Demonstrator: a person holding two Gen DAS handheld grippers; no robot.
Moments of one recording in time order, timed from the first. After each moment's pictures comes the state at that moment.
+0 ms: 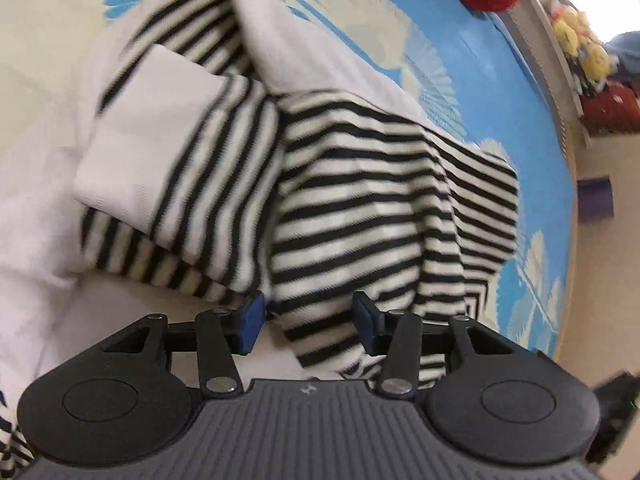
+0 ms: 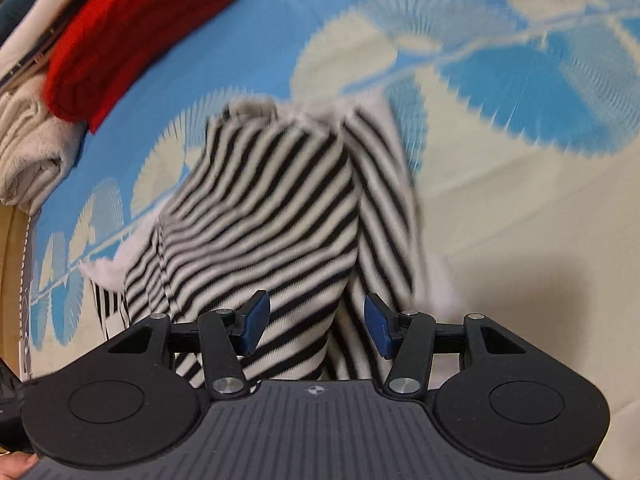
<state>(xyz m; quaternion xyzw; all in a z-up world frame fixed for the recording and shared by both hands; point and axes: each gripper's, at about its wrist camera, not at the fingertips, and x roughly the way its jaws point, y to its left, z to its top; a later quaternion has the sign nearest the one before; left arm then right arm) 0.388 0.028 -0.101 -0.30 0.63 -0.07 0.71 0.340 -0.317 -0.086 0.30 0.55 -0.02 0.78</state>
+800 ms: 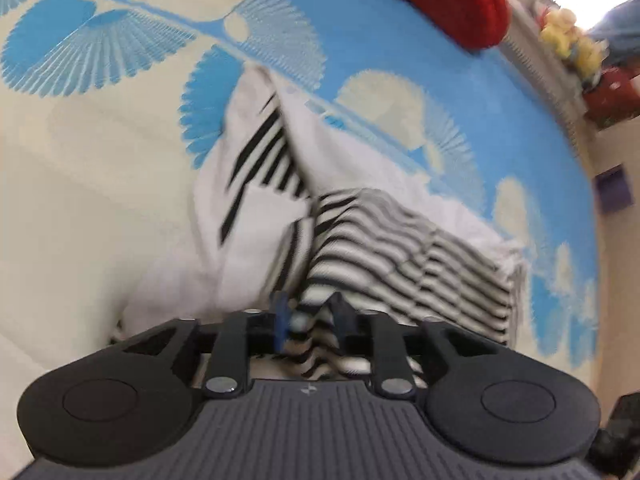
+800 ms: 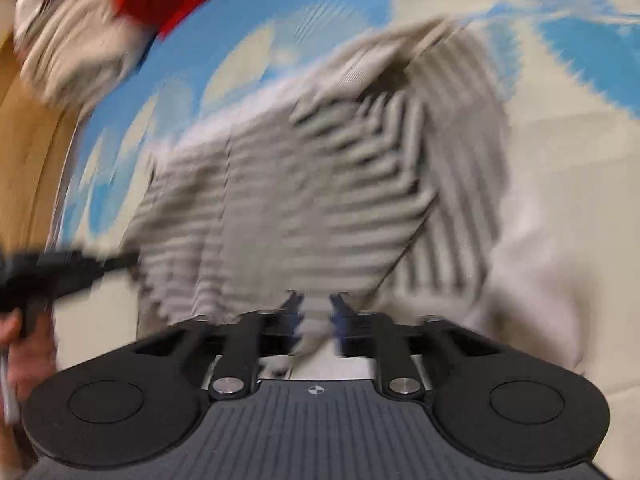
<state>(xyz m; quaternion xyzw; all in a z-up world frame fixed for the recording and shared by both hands) 0.378 0.102 -0.036 -0.23 0.58 -0.04 0.79 0.306 -0.278 -0.063 0.27 0.55 0.05 0.79</state>
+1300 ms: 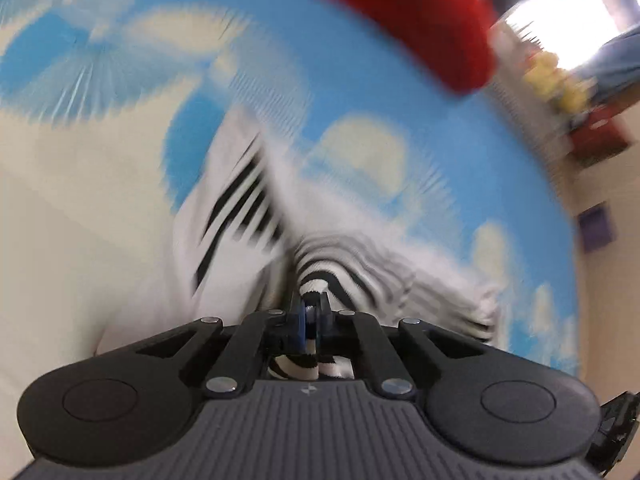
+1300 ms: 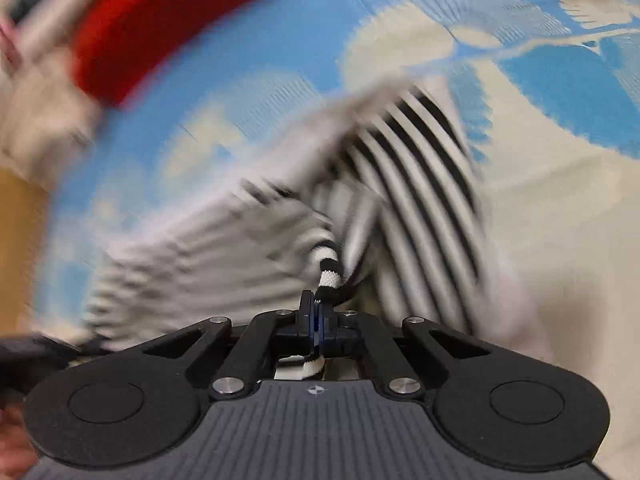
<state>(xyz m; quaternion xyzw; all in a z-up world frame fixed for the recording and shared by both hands) 0.385 0.104 -0.017 -0.27 0.50 -0.05 0.82 0.330 -0.296 -0.072 0.37 0.45 0.05 0.81</state>
